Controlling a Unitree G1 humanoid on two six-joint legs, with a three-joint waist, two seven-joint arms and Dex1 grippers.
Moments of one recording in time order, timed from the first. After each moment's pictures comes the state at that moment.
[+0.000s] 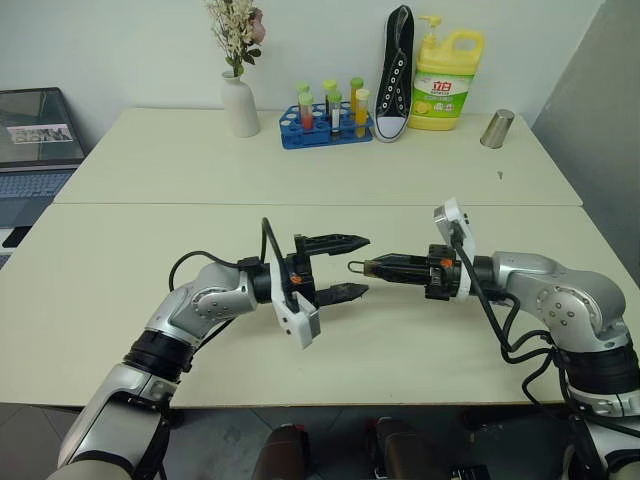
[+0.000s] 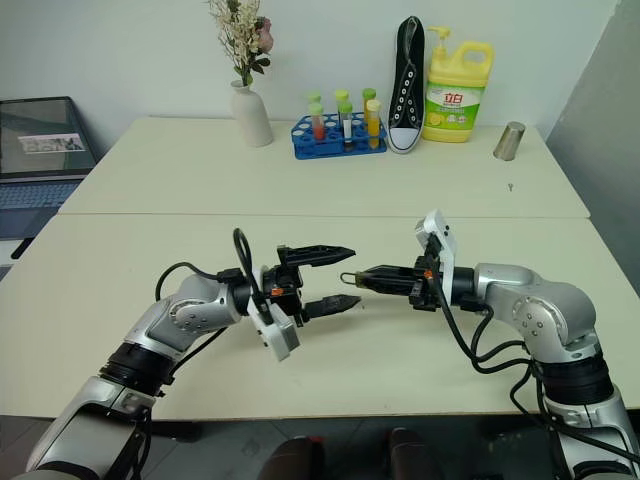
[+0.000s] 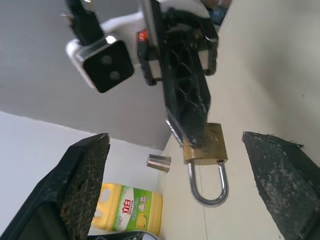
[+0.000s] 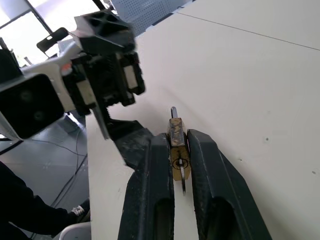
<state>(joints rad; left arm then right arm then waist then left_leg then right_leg) -0.55 0.62 -0.33 0.24 0.24 -1.03 -0.49 -0.52 -0.61 0.04 -0.27 0.81 0.95 0.82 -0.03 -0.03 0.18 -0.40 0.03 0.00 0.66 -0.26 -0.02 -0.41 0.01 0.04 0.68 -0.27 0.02</state>
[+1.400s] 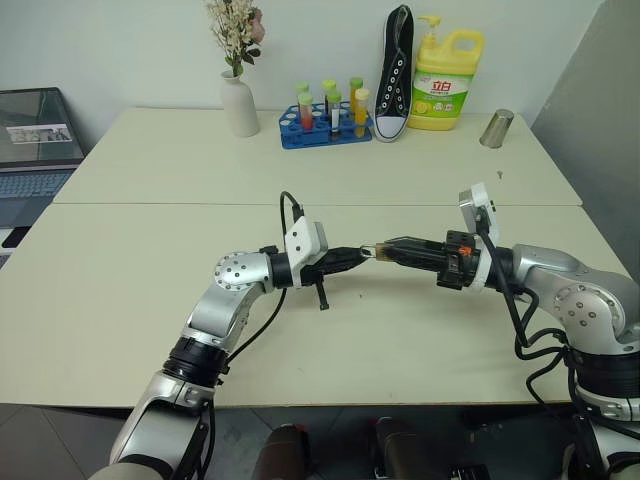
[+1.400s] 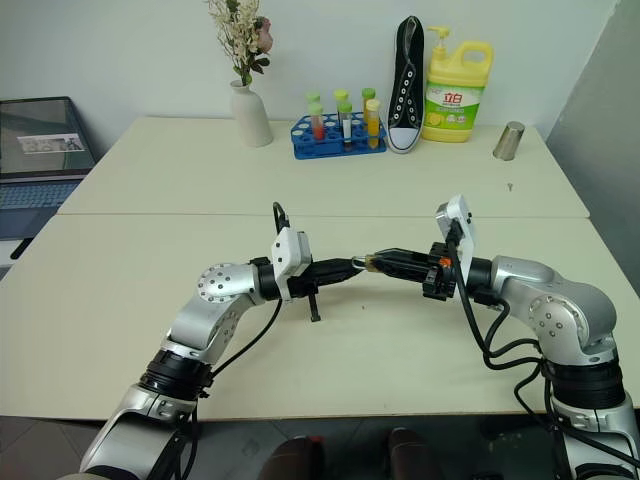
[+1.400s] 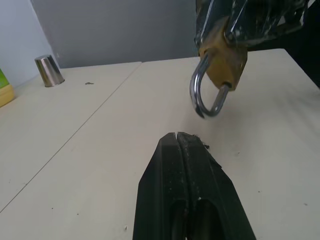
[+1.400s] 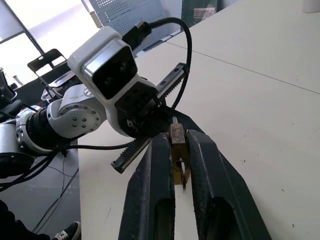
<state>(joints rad) -0.53 0.41 -0.22 0.08 -0.35 0.07 -1.01 -0.50 -0.60 -0.06 -0.31 0.87 0.95 0.78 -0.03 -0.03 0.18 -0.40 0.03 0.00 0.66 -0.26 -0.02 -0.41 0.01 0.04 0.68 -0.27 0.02</state>
